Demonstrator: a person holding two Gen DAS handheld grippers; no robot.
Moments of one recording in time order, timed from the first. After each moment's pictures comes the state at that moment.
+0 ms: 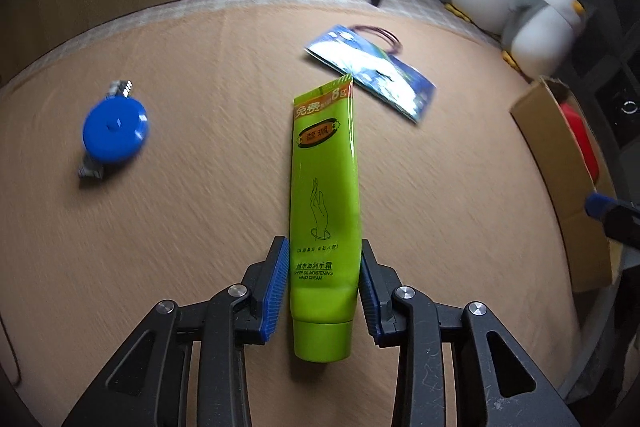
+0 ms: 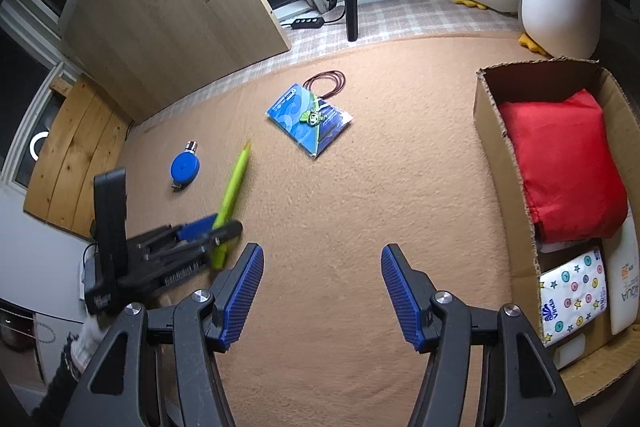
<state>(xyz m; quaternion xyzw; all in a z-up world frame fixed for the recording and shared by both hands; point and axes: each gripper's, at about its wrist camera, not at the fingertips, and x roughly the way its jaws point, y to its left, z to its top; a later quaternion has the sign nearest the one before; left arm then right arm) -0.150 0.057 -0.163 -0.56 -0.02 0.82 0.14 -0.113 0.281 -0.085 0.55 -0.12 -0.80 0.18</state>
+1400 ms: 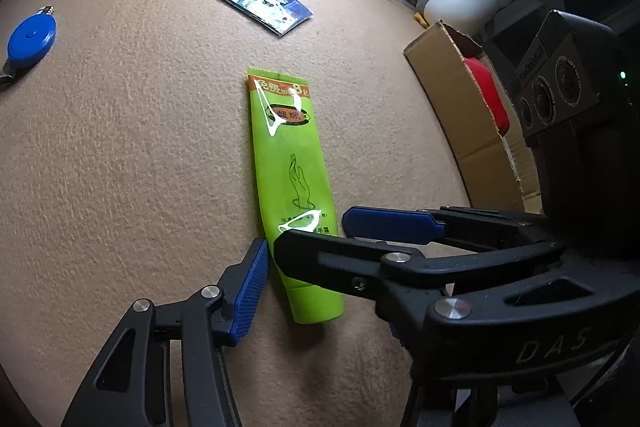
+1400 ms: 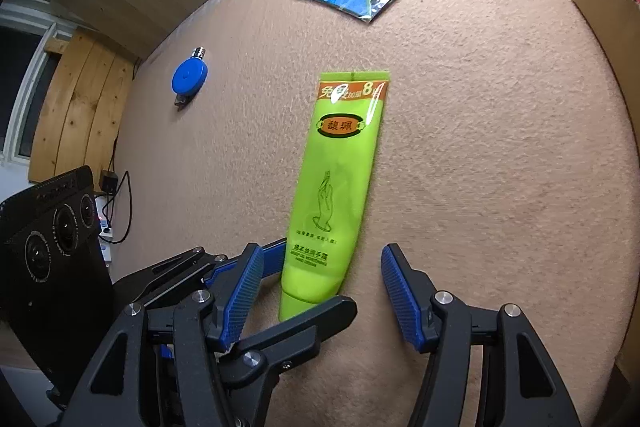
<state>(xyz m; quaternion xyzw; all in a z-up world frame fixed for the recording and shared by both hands) -0.094 0.100 -0.171 -0.59 -0.12 0.76 0.26 -0.097 0.225 -0.157 0.65 -0.13 -0.71 0.23</state>
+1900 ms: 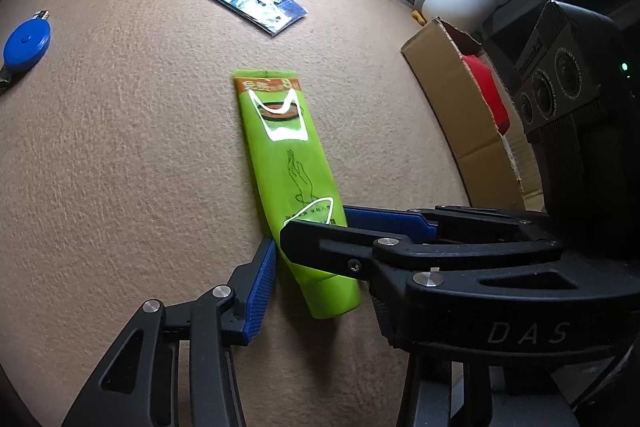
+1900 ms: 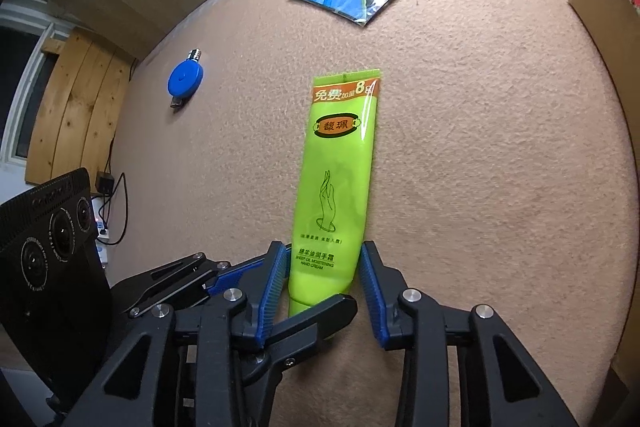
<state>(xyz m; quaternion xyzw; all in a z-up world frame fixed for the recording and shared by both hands) -0.093 0.108 -0.170 -0.59 -0.11 0.76 0.26 -0.098 0.226 -0.159 0.65 -0.13 -0.71 0.23</state>
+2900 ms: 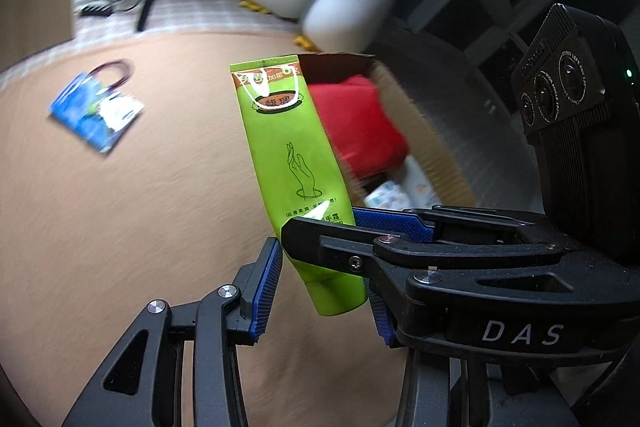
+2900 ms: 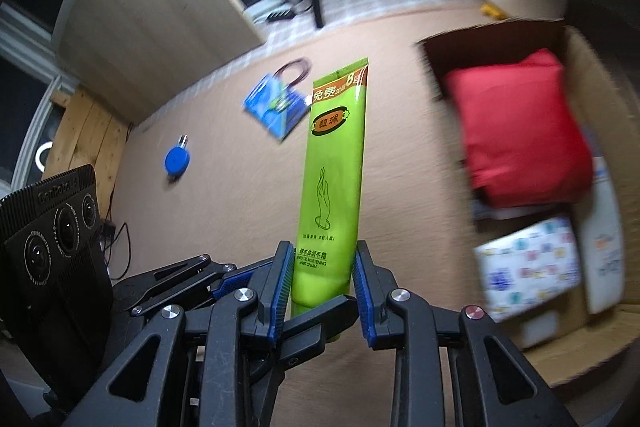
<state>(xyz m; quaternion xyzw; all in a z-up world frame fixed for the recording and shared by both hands) -0.104 0.241 -0.093 -0.53 -0.07 0.77 0.34 -0.104 0.342 -0.081 0.58 -0.15 -0.78 0.17</state>
